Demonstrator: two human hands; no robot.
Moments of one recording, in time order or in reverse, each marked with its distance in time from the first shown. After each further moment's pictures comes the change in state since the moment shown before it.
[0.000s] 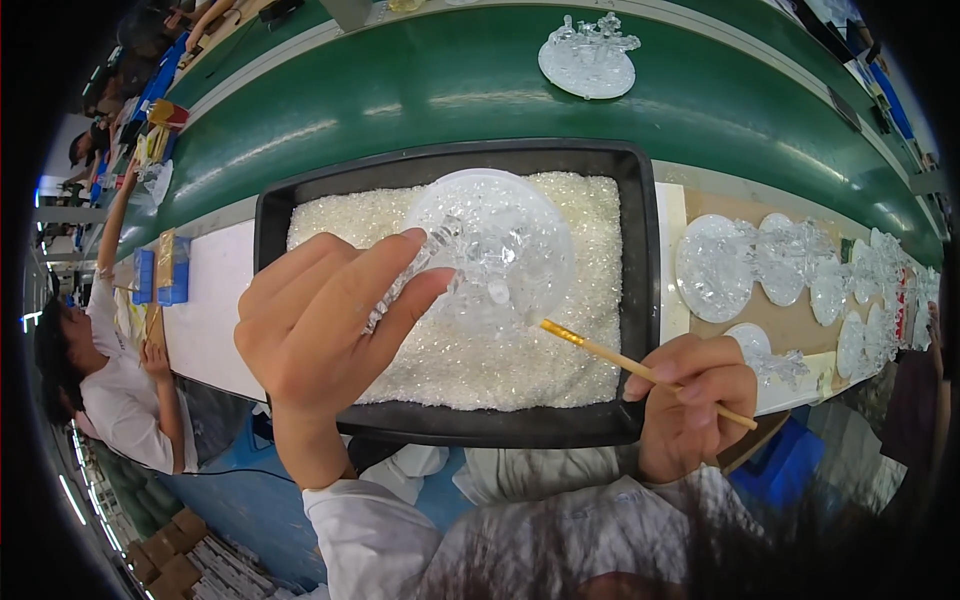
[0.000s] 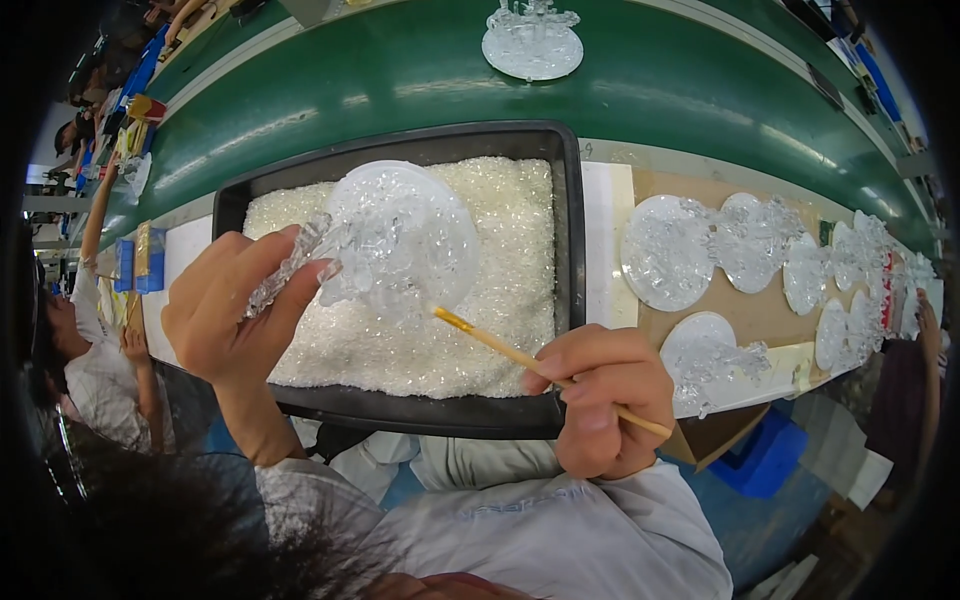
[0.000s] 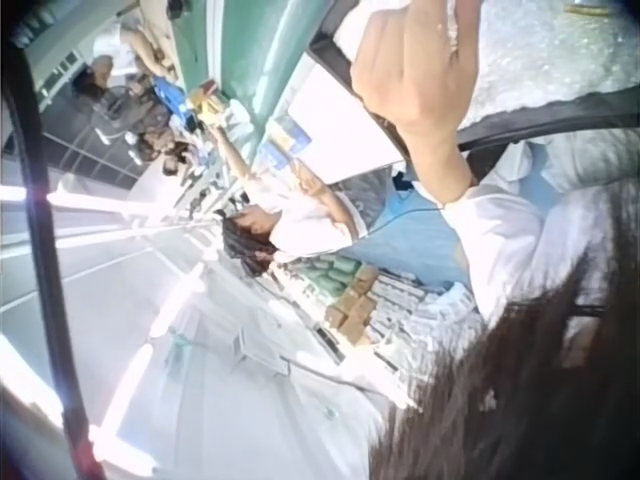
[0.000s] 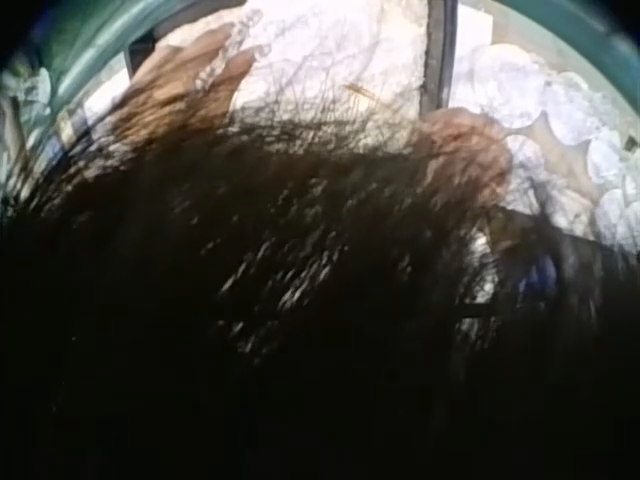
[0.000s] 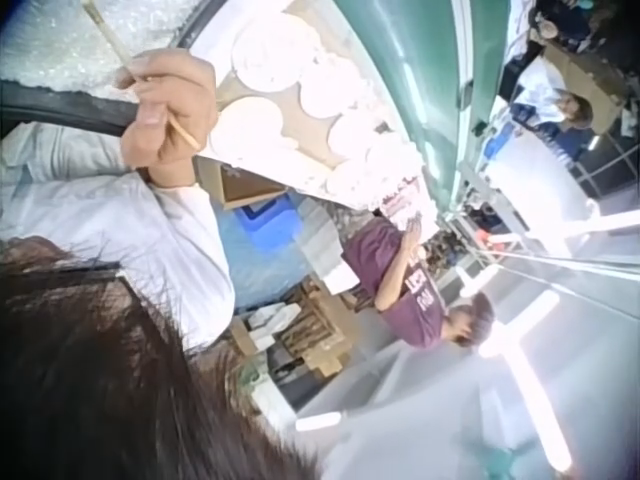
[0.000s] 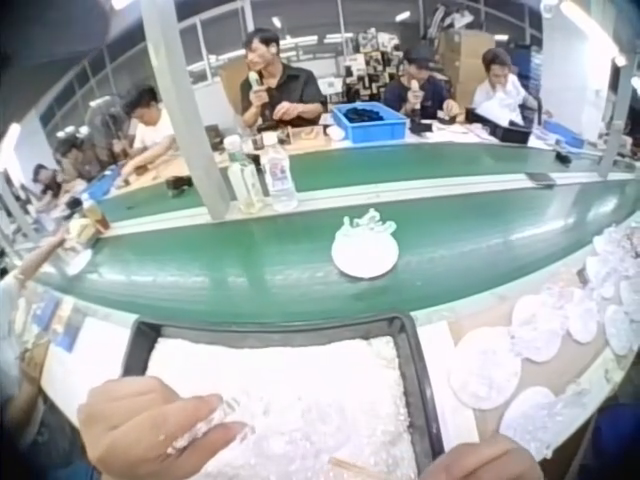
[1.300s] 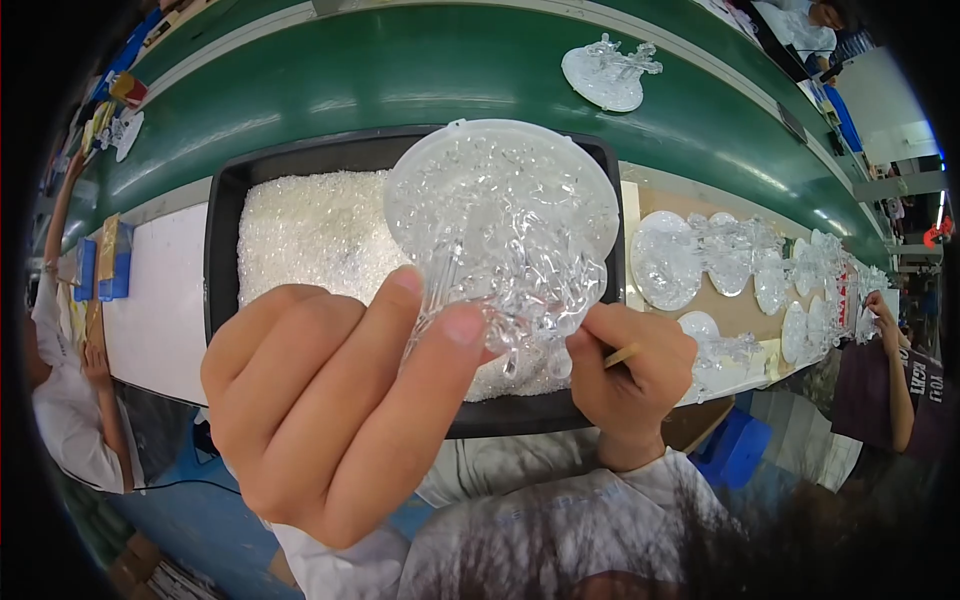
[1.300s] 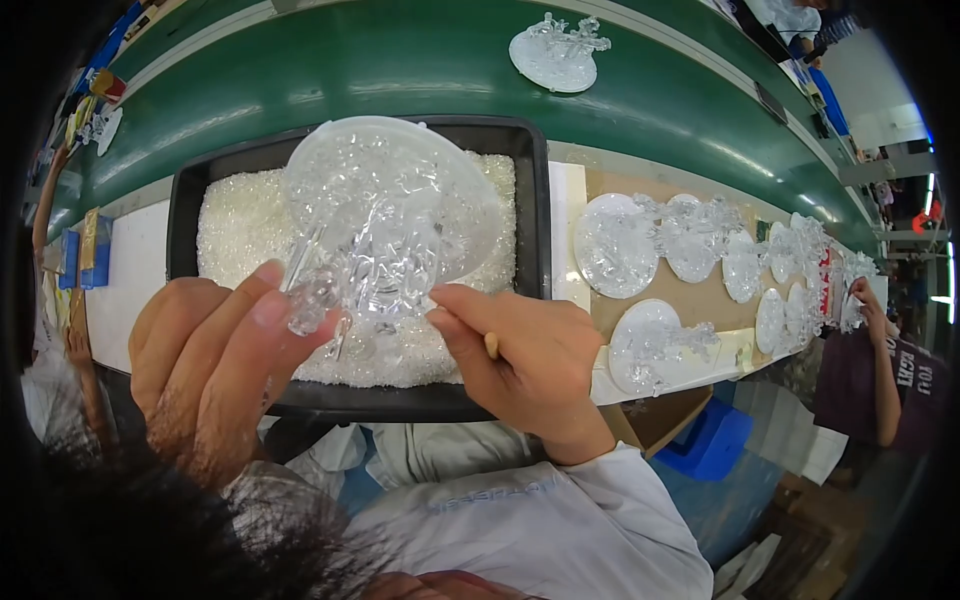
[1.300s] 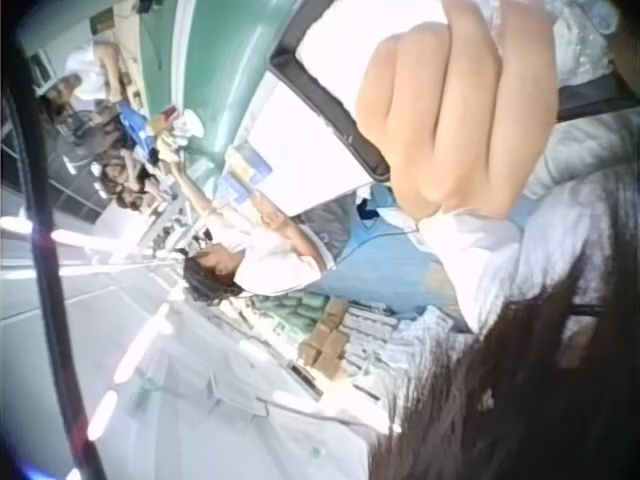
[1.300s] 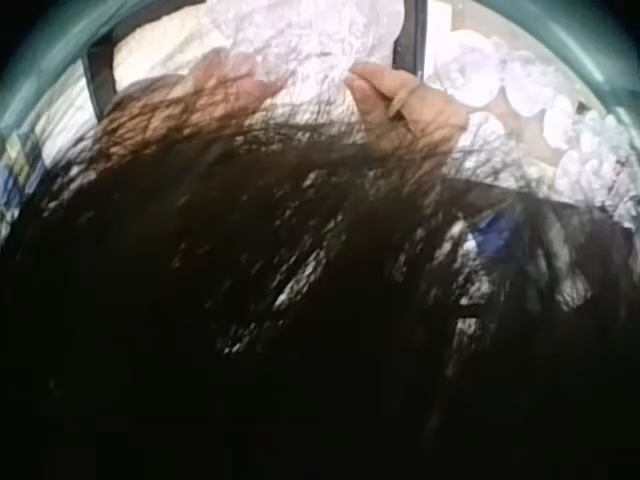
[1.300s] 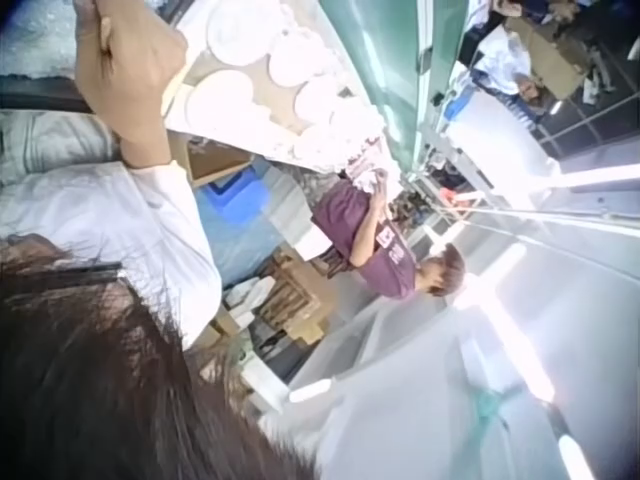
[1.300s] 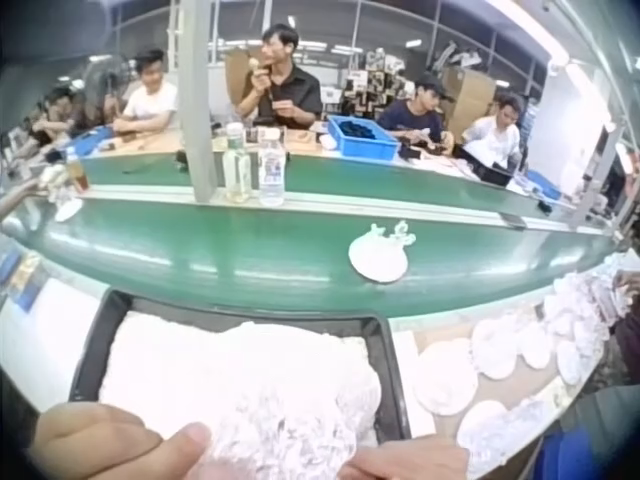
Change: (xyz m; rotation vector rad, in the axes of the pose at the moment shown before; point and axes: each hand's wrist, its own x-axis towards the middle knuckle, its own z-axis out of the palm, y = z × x) left_hand -0.016 0.021 -0.033 -0.043 -0.039 0.257; right_hand 0.034 -0.010 0.042 -0.829 -0.321 -0.114
